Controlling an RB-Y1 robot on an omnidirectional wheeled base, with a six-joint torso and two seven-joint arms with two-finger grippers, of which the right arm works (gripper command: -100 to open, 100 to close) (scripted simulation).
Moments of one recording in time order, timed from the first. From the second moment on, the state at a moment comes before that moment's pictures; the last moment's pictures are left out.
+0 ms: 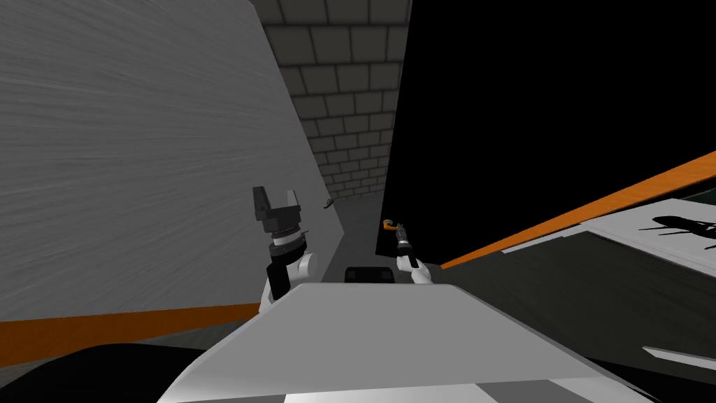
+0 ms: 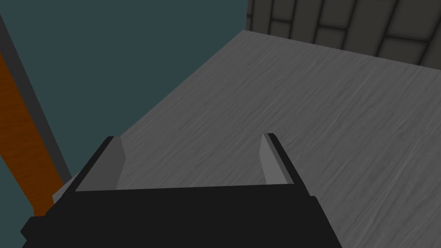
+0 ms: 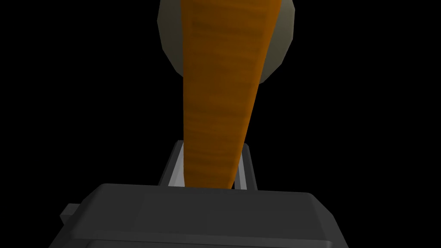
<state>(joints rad) -0.12 -0.04 -0.08 -0.69 -0.13 -0.78 0.13</state>
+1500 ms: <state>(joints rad) -0.15 -0.03 -0.22 -0.63 -0.20 -0.81 0.19</state>
